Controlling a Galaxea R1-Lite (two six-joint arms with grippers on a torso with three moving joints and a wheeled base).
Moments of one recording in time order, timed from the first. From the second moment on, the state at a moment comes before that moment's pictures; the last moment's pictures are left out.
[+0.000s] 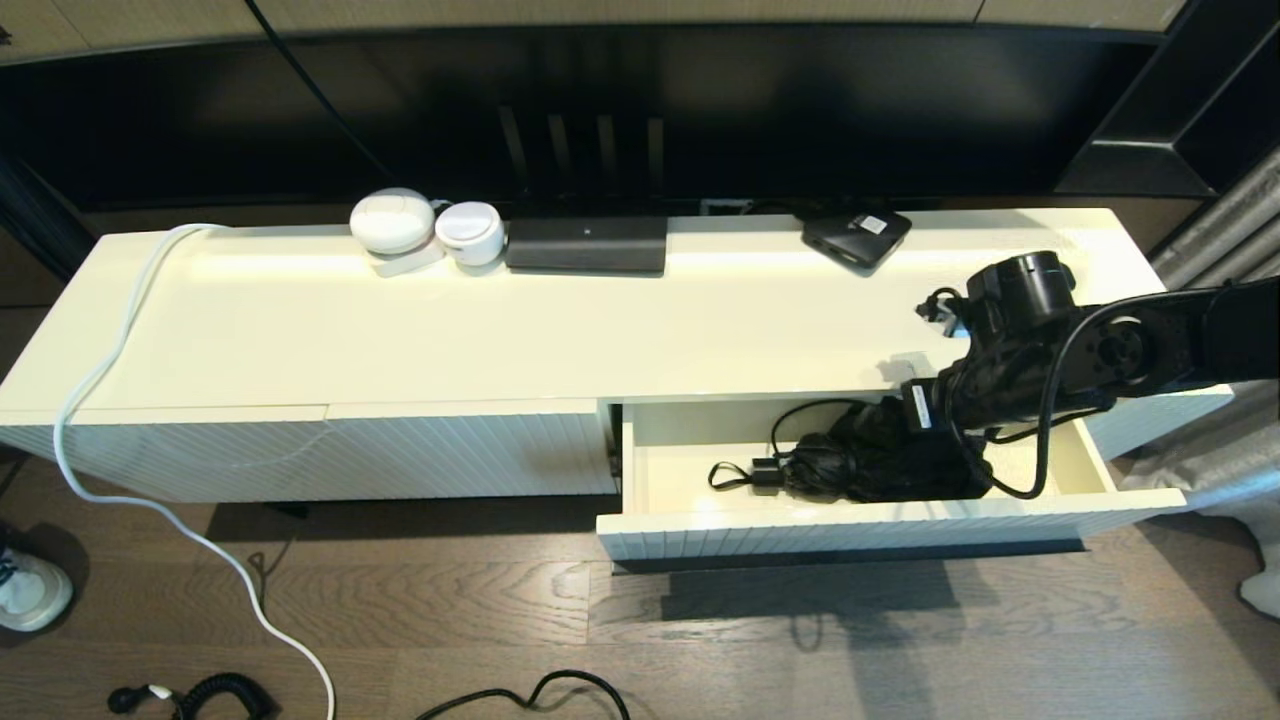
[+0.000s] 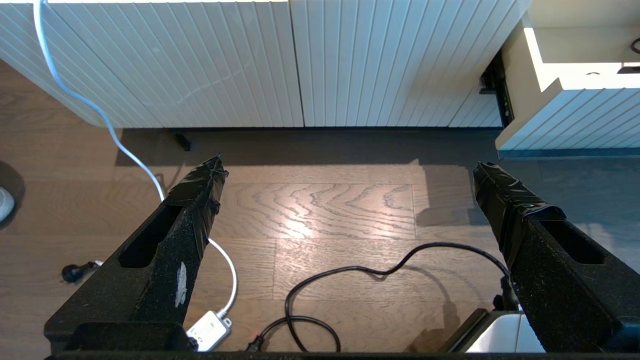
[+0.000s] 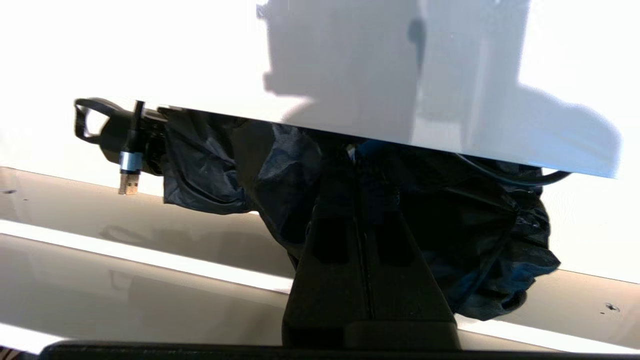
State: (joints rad) left arm 0.00 0.00 0.00 0.00 0.01 -0.02; right arm 0.14 2.01 -1.45 0.17 0.07 0.06
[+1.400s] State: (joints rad) left arm 0.00 0.00 0.00 0.00 0.01 -0.01; right arm 0.23 1.44 -0.82 0.30 0.12 -0.12
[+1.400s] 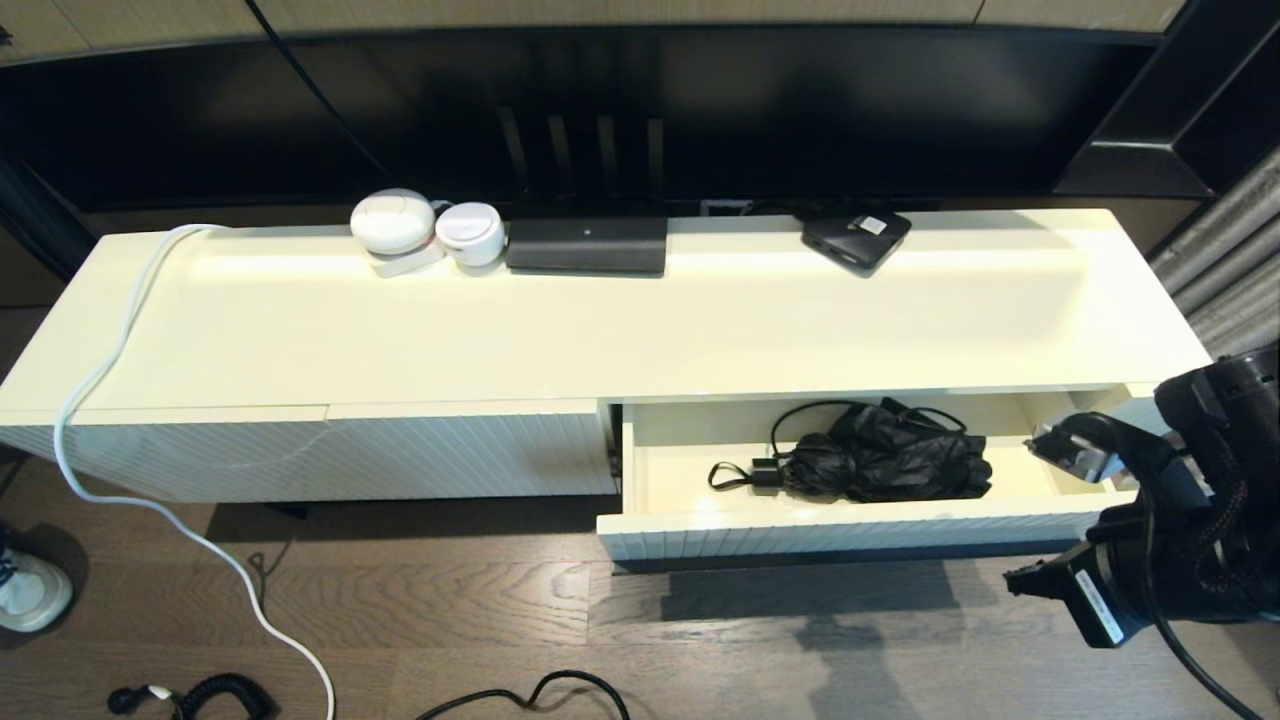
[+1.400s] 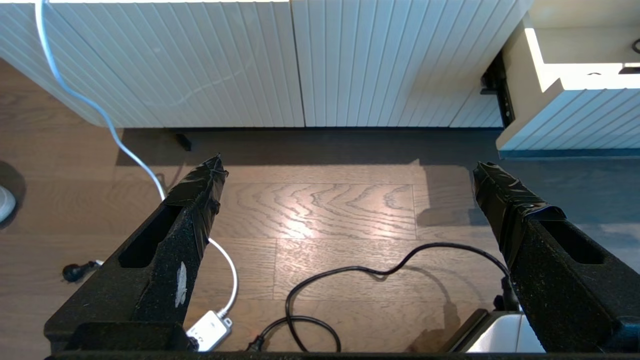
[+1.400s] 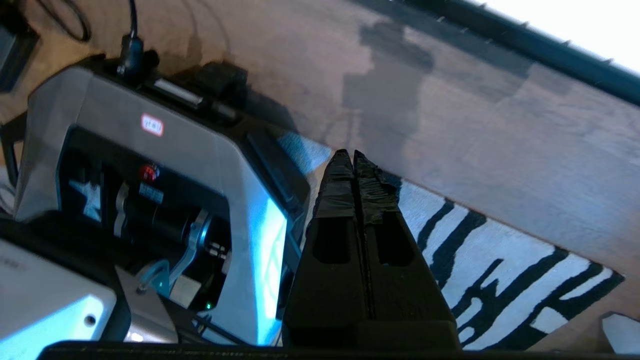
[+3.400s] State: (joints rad) left arm 0.00 0.00 0.00 0.00 0.01 -0.01; right arm 0.26 1.70 -0.26 -0.87 -0.05 -0.11
